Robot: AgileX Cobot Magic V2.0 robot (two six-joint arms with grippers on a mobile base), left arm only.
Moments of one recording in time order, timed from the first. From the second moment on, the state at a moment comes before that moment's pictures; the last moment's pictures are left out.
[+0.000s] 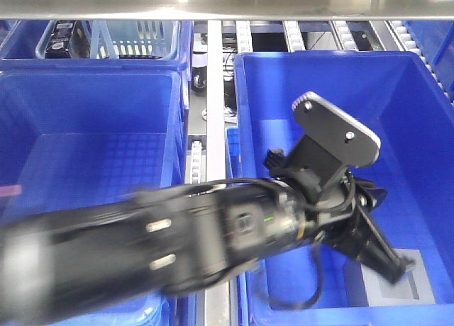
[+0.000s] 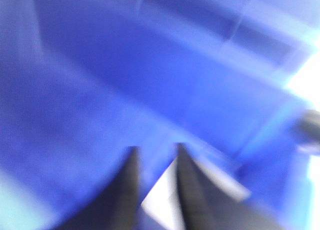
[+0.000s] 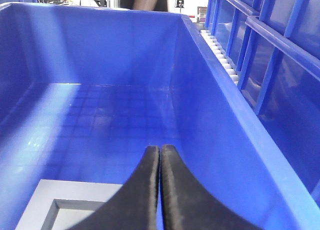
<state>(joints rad) -1.07 1.63 -1.25 0.64 0.08 -0.72</state>
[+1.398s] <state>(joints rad) -1.07 0.22 -0.34 0.59 0.18 -0.72</state>
